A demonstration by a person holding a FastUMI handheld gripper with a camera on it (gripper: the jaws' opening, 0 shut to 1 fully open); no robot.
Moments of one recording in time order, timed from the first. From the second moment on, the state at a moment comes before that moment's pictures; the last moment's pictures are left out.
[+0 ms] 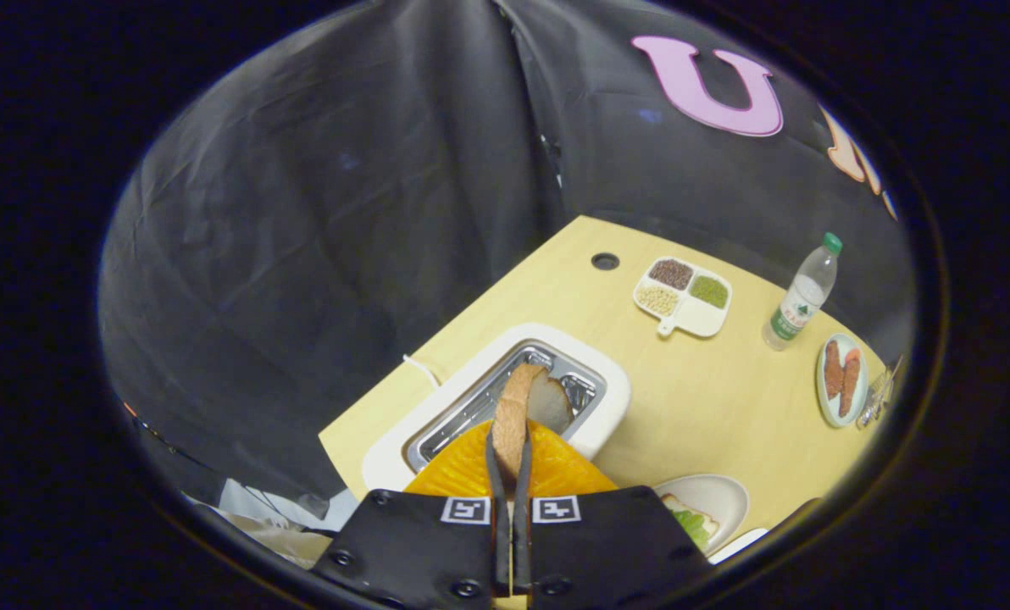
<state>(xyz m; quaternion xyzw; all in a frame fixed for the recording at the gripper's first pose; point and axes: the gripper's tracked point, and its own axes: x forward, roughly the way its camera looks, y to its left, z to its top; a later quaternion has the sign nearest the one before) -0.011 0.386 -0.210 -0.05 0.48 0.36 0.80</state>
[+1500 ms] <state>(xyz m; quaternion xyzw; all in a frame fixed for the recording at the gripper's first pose) -0.001 0.233 -0.173 0.07 0.45 0.26 0.85</state>
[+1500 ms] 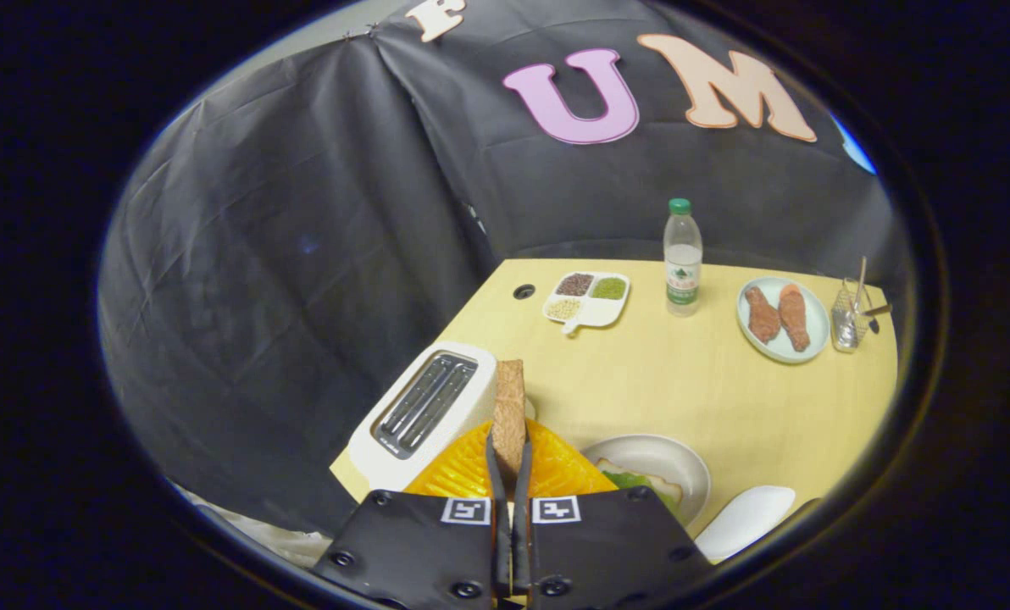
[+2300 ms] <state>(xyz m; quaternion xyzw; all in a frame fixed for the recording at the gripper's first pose) -0.034 0.167 -0.258 0.13 0.49 0.20 0.84</state>
